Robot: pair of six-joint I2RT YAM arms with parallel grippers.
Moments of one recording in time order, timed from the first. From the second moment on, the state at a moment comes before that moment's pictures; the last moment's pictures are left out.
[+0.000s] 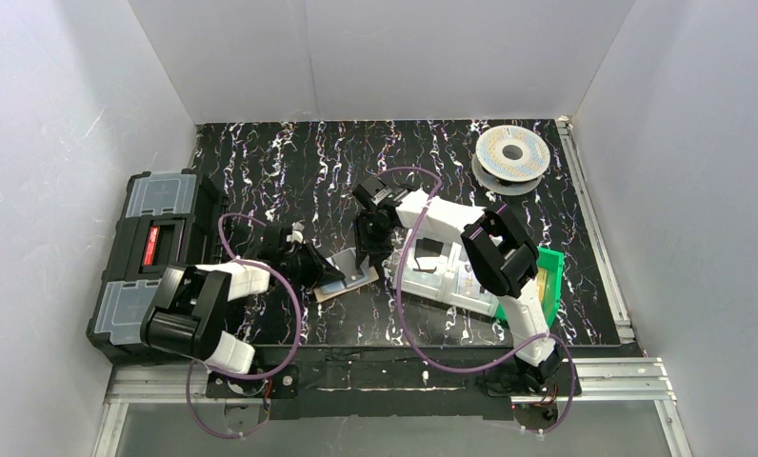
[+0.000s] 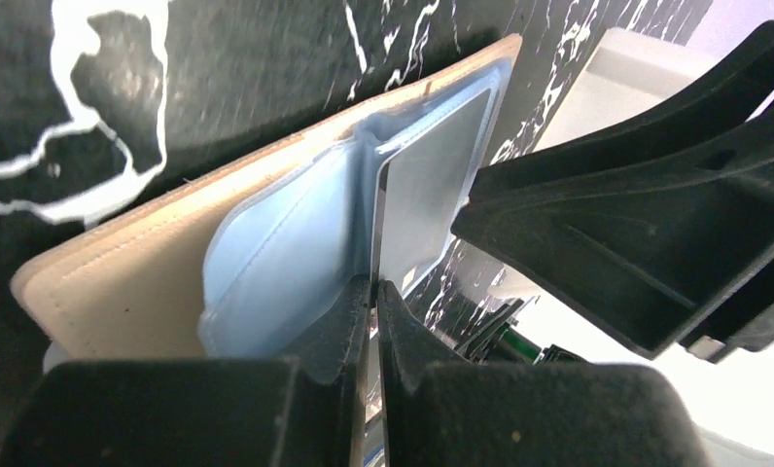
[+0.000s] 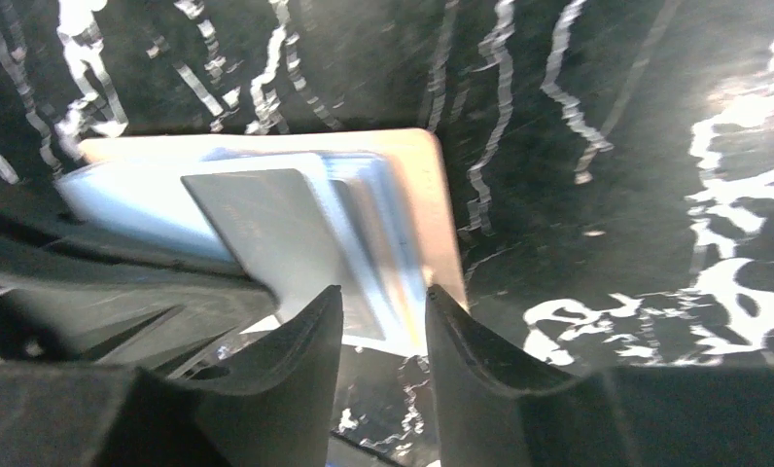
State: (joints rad) left arm -0.24 1.47 0.46 0.11 0.57 -0.94; right arm 0.82 2.14 1.63 -0.71 -0.27 0.68
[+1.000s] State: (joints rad) left arm -0.25 1.52 0.57 -0.07 0.55 -0.87; right arm 0.82 2.20 1.73 -0.82 -0.20 0.63
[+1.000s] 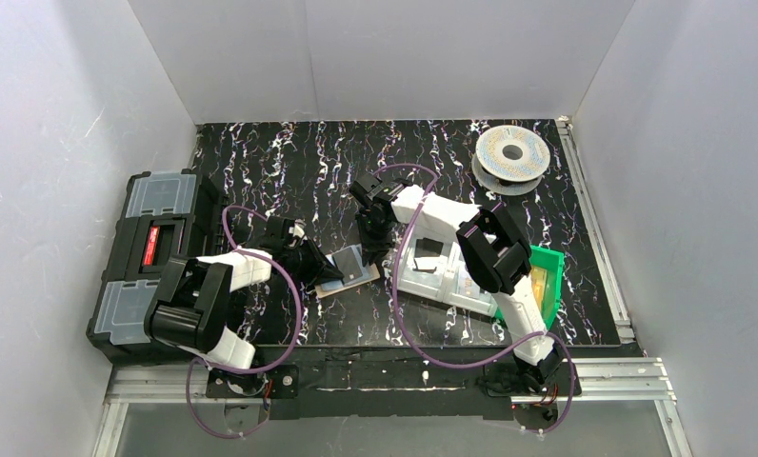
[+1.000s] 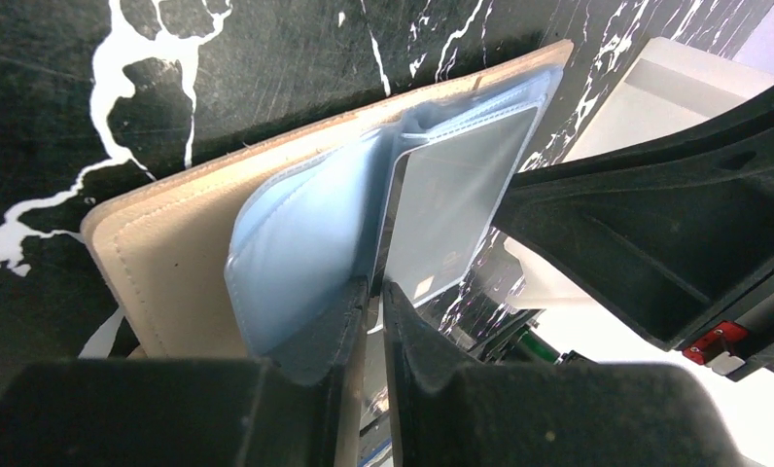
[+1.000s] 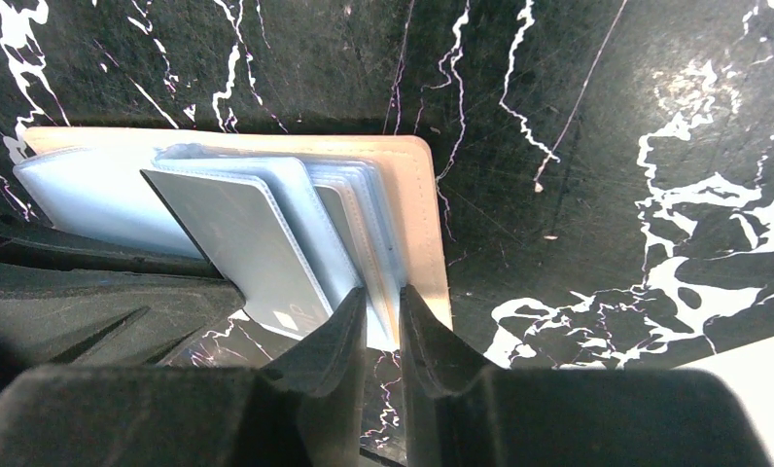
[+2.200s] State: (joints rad) left arm -0.22 1.42 0.51 -0.11 0.51 -0.86; right arm 0.82 2.21 1.73 -0.81 -0.23 0.63
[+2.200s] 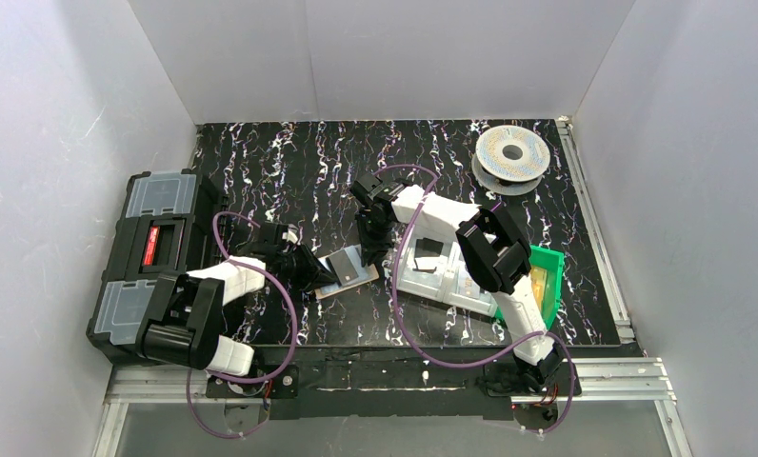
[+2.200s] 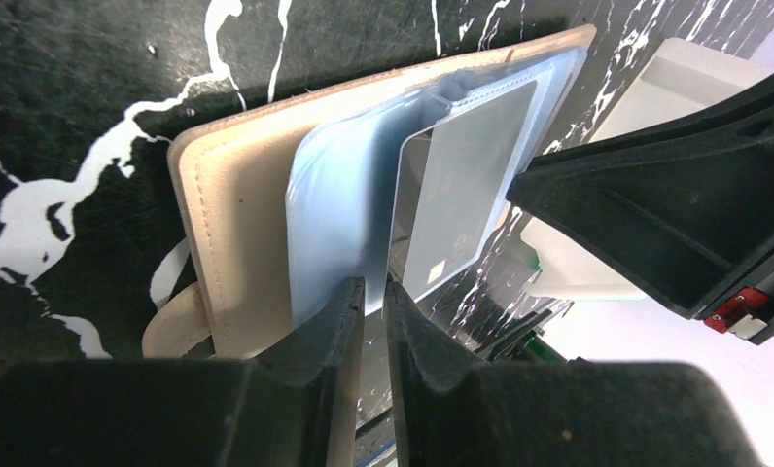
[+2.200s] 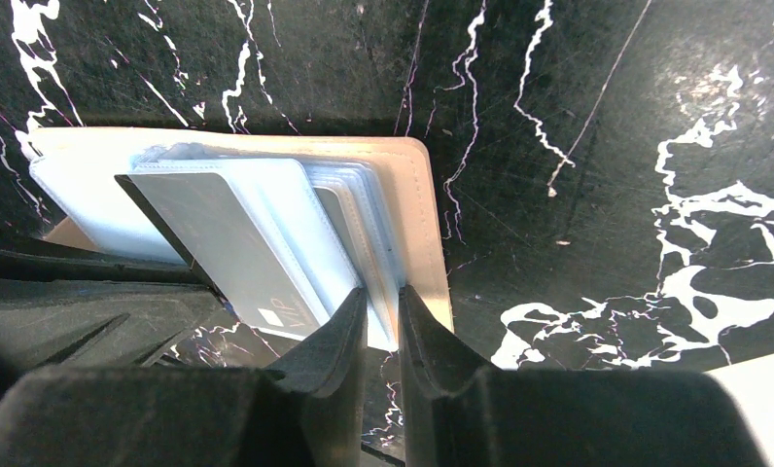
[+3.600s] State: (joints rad) left arm -0.22 1.45 0.49 -0.01 0.56 -0.93; right arm 0.81 2.21 1.73 -0.81 -0.25 0.63
